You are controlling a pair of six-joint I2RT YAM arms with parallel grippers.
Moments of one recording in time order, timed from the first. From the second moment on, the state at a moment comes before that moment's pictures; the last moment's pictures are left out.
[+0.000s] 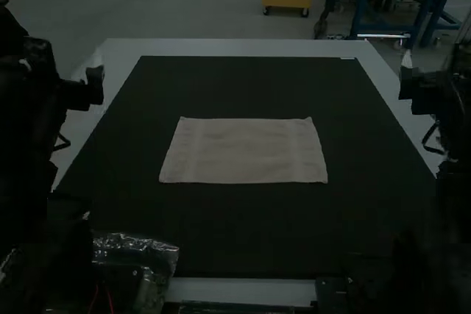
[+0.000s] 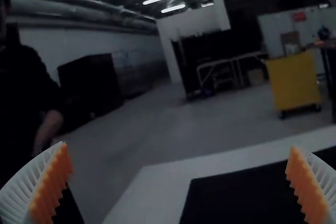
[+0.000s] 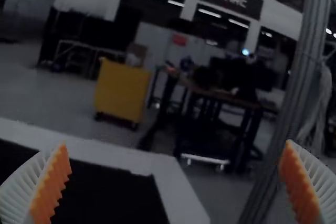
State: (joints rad) left arm 0.10 0.33 0.34 0.26 -0.03 0.25; right arm -0.10 0.37 0.38 0.25 -0.03 -0.26
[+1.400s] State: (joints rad) left arm 0.04 1.75 0.61 0.45 0.20 0.07; right arm 0.09 1.62 0.56 0.32 -0.26 0.05
